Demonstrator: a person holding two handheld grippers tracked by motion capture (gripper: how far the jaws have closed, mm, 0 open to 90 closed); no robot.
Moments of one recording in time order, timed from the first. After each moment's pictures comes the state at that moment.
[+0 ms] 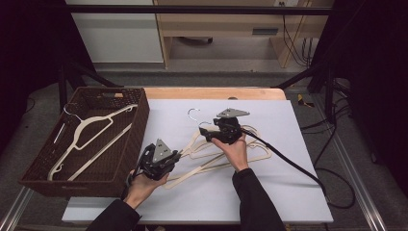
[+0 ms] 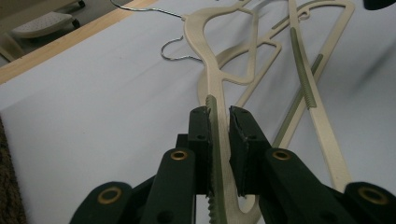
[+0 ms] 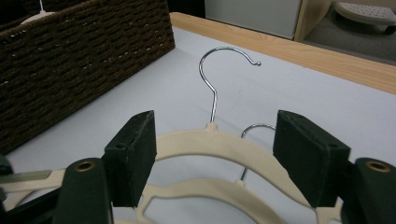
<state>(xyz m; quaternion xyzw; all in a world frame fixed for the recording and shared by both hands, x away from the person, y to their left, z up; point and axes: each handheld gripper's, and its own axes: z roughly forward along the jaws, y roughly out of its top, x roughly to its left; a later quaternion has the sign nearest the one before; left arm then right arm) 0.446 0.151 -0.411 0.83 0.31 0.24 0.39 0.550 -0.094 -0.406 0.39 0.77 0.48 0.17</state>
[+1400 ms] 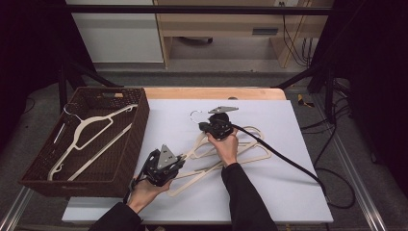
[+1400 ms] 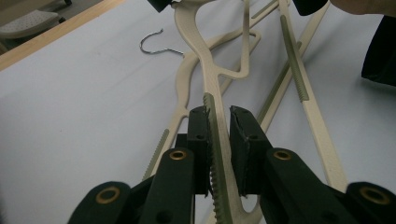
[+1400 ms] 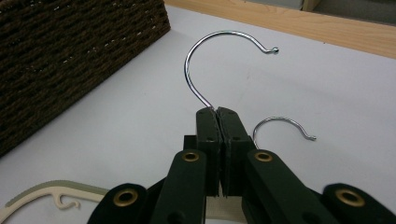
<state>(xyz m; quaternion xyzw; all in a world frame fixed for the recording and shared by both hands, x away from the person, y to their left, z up) 0.434 0.140 -0.417 0.85 0.30 0.22 0.38 0.576 -0.073 -0.421 0.42 0.77 0.46 0.13</state>
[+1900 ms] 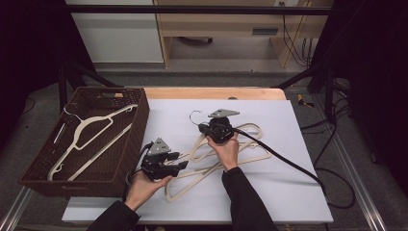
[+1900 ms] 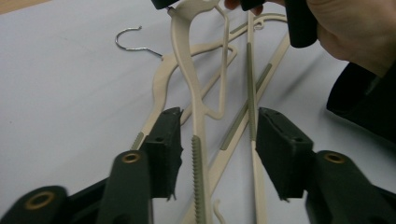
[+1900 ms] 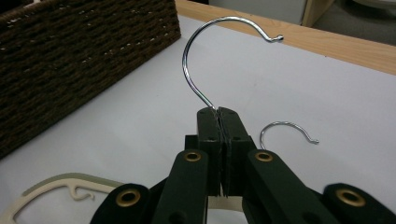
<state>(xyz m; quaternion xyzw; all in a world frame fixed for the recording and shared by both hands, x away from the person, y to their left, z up) 0.452 0.152 -0.408 0.83 0.34 0.11 0.43 0.557 -0.073 -0.415 0.39 0.77 0.47 0.15</state>
